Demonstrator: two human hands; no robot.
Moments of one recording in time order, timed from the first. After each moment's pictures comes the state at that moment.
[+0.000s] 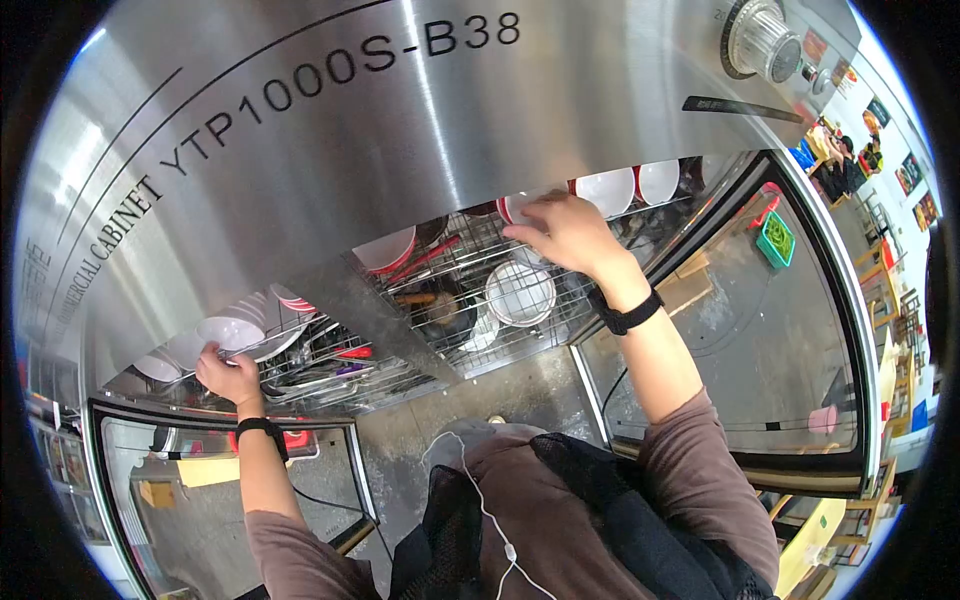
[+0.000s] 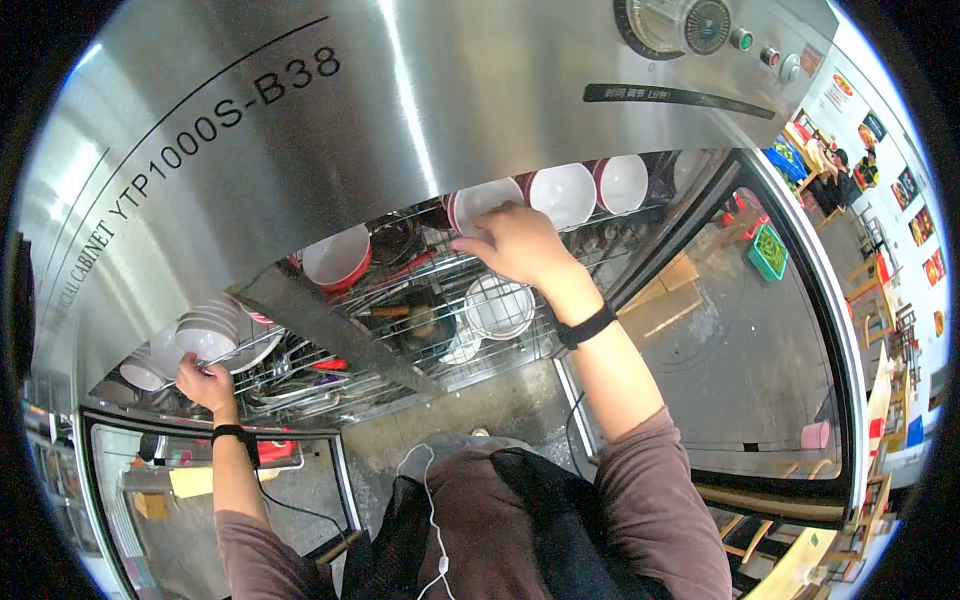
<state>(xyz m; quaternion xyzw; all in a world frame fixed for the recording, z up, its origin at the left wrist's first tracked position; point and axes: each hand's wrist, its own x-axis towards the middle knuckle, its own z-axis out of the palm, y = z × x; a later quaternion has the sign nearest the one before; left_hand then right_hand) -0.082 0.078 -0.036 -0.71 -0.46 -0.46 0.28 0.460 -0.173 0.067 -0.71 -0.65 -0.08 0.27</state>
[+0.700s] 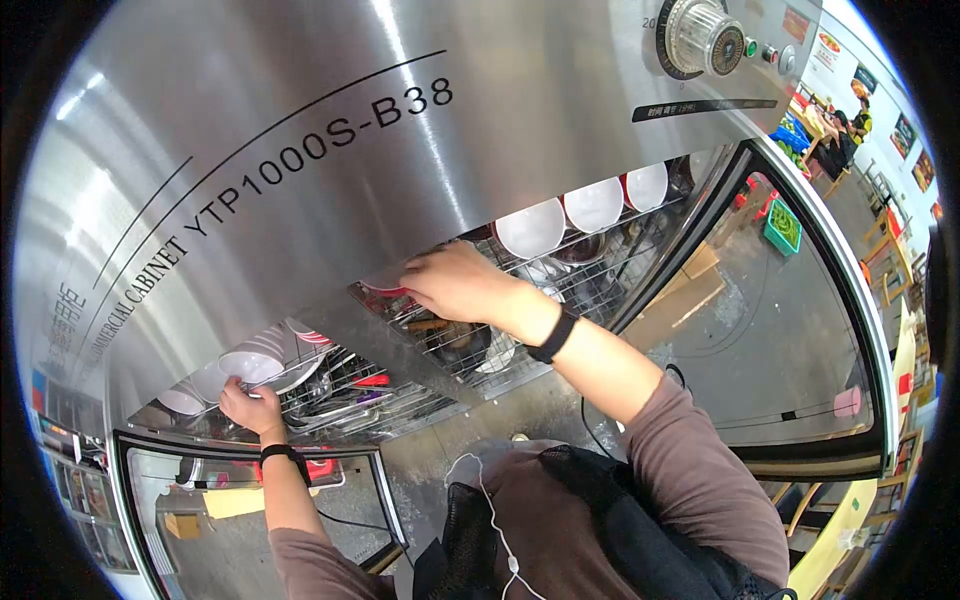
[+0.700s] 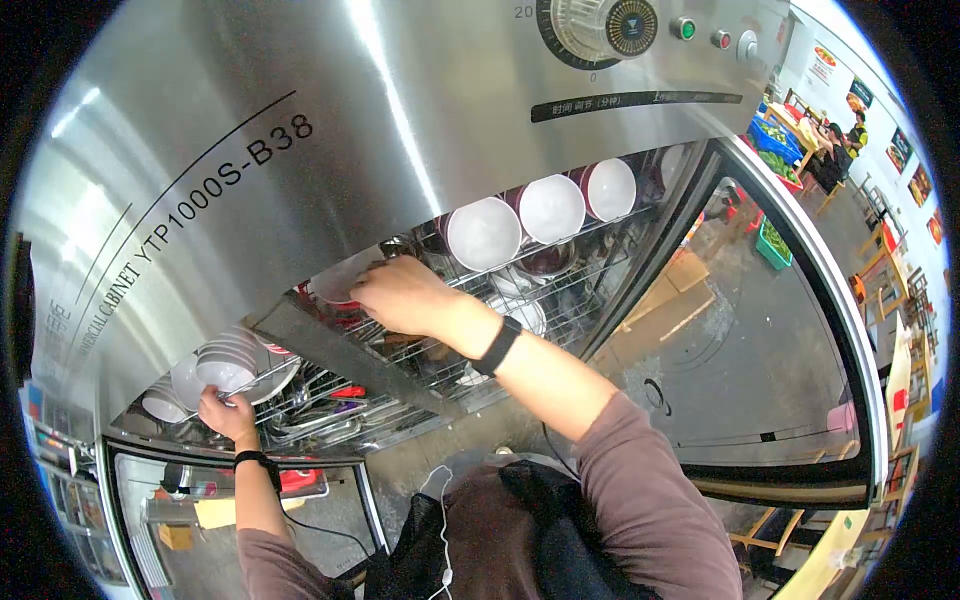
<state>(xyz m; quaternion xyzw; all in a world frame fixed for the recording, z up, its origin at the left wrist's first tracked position) -0.078 0.073 -0.030 -0.72 -0.45 -0.45 0.28 0.355 -0.105 0.078 -0.55 -0.78 -0.08 0.28</state>
